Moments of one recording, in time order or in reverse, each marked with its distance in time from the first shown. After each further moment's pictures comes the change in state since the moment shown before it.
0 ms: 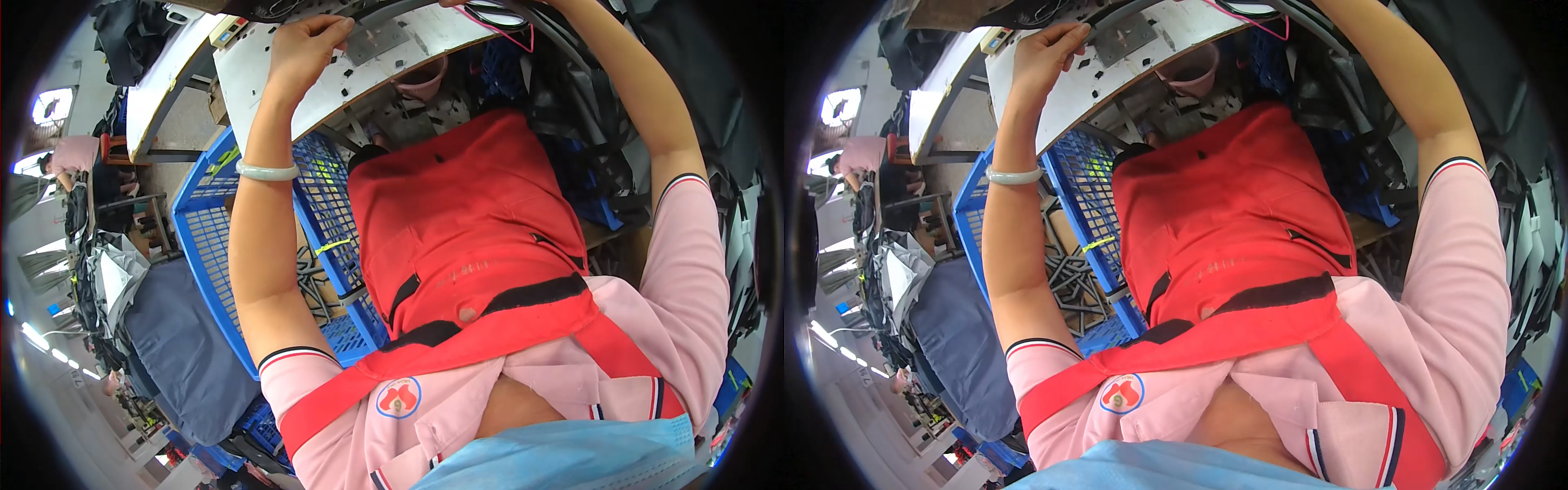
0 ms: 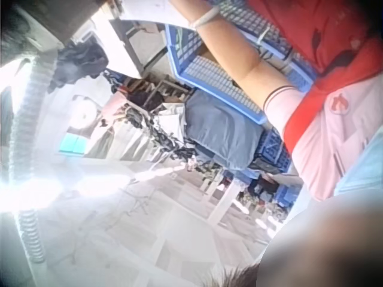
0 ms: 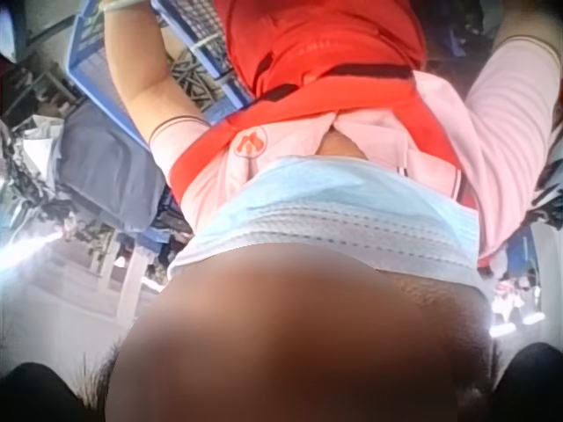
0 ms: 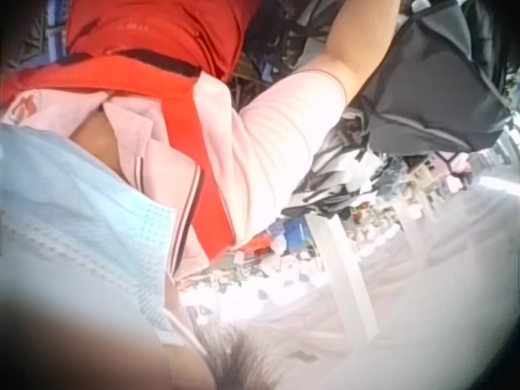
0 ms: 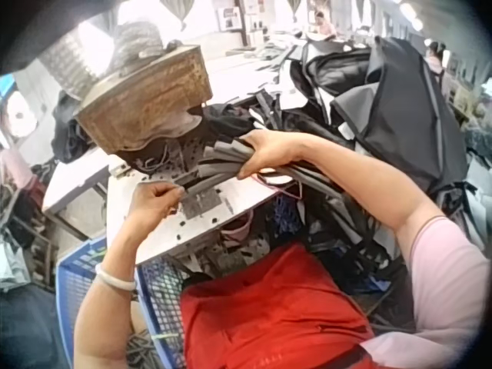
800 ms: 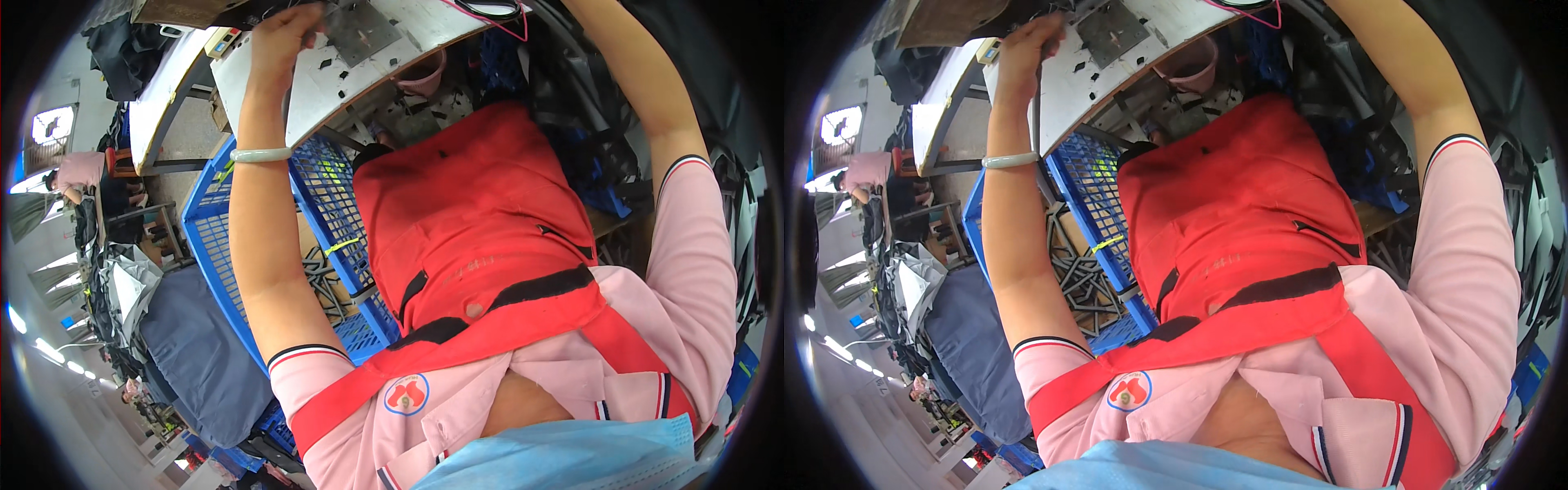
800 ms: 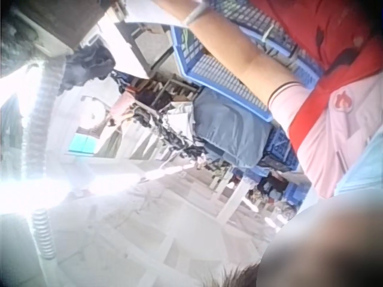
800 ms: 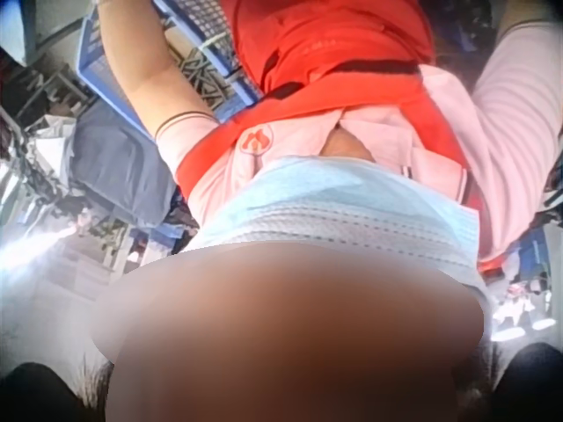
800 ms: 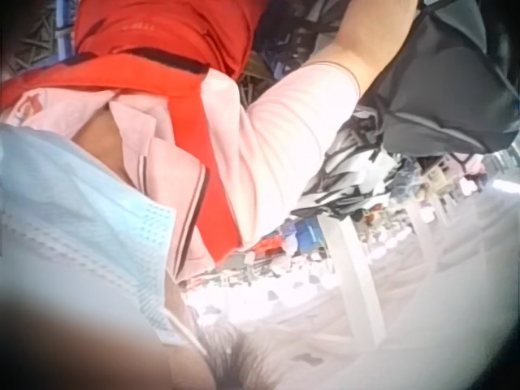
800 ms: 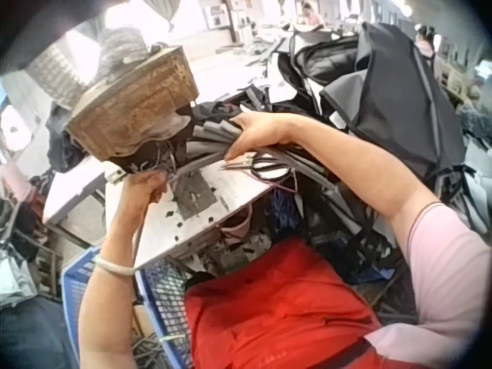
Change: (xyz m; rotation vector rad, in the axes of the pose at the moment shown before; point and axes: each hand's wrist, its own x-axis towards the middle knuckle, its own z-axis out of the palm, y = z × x) left_hand 0.045 -0.039 -0.030 -0.257 -0.008 -0.053; right_hand 0.006 0.000 -0.011 0.100 0.138 0.022
